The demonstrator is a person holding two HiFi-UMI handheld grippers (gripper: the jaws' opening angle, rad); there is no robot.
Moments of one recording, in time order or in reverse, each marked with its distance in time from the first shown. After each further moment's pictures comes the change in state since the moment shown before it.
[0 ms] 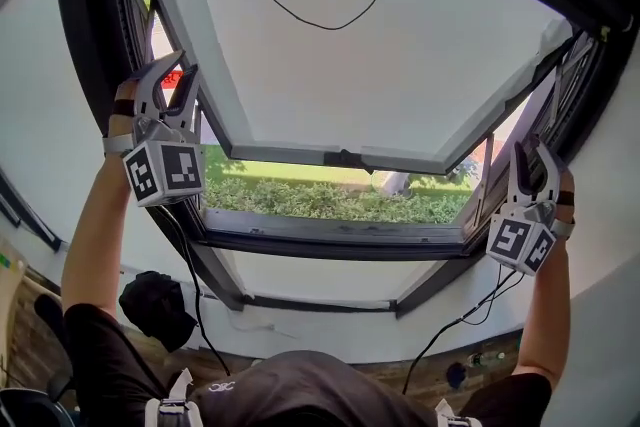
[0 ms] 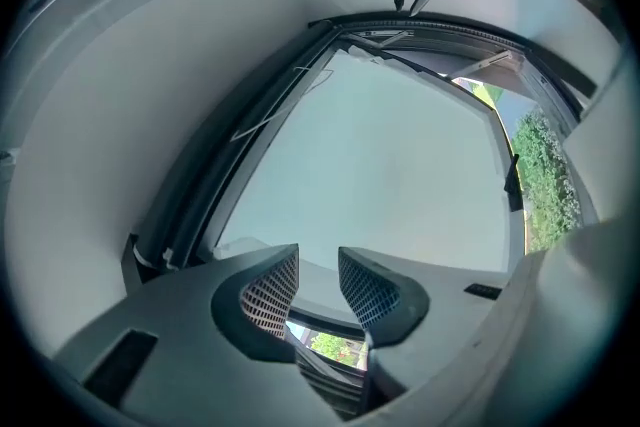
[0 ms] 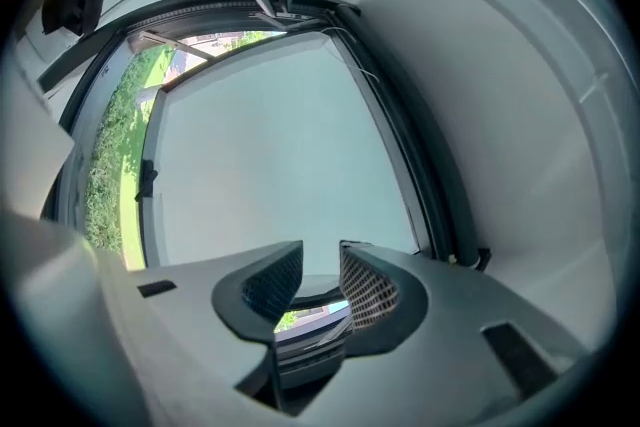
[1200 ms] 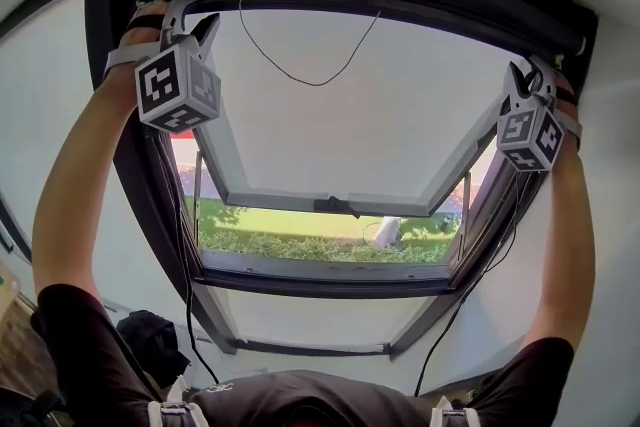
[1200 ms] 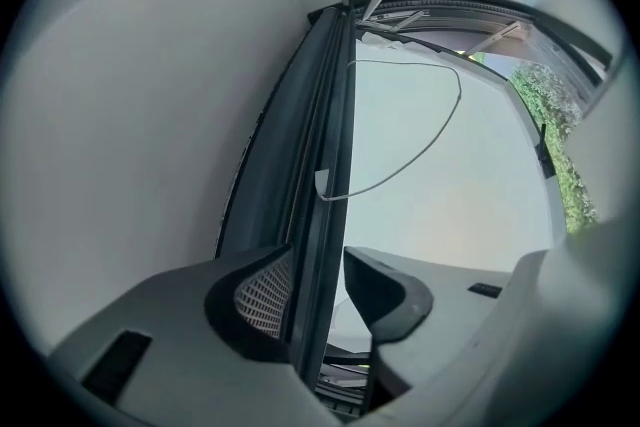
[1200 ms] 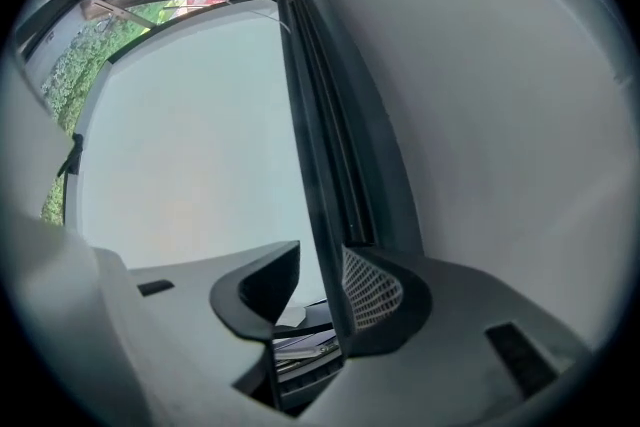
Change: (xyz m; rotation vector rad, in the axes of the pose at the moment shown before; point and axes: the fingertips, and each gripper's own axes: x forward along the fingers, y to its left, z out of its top) left arm 0.064 0.137 0.087 0.214 0.013 0.059; right arm 0.106 -0.180 0.034 -0.045 0.007 -0.174
